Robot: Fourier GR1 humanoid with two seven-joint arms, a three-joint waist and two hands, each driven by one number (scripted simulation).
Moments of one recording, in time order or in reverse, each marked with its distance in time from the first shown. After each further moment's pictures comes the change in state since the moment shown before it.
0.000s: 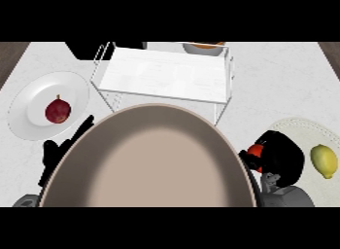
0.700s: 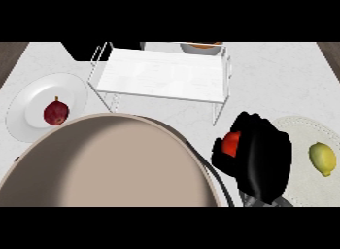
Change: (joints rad) left arm 0.136 0.079 0.070 -0.037 0.031 -0.043 -0.032; right arm -0.153 -0.049 0.311 -0.262 0.260 0.038 0.004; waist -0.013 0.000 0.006
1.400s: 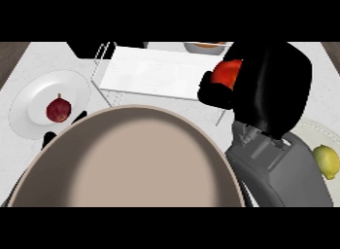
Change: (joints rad) left arm -0.152 -0.060 -0.022 0.030 -0.043 0.008 0.056; right arm -0.507 0.117 -0.279 0.107 -0.090 0.075 0.020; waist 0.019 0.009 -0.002
